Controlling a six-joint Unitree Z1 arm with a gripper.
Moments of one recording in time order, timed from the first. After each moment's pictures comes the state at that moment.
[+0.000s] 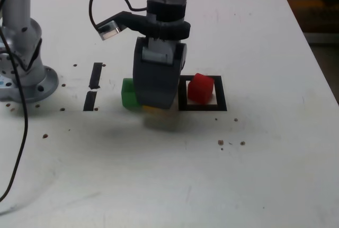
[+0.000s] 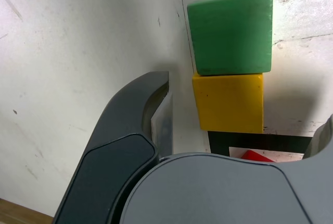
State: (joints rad) arm -0.04 1.83 -1.10 0.92 -0.36 -1.32
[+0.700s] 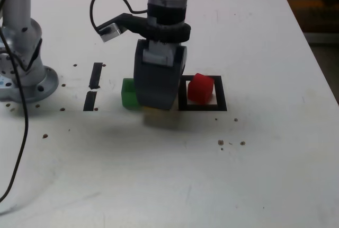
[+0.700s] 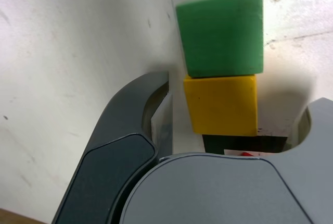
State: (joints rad) arm -0.05 1.85 -1.10 0.91 -0.33 -1.32
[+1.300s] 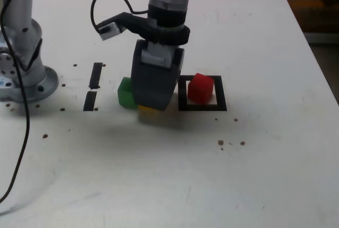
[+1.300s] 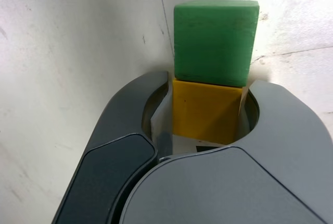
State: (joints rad) arm -0.06 1.86 -1.11 0.96 -0.29 -1.32
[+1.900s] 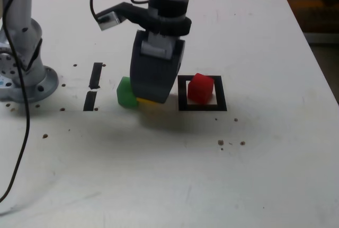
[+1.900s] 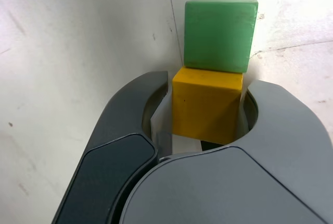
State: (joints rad) arm -0.06 1.84 -1.19 1.07 -0.30 -1.32
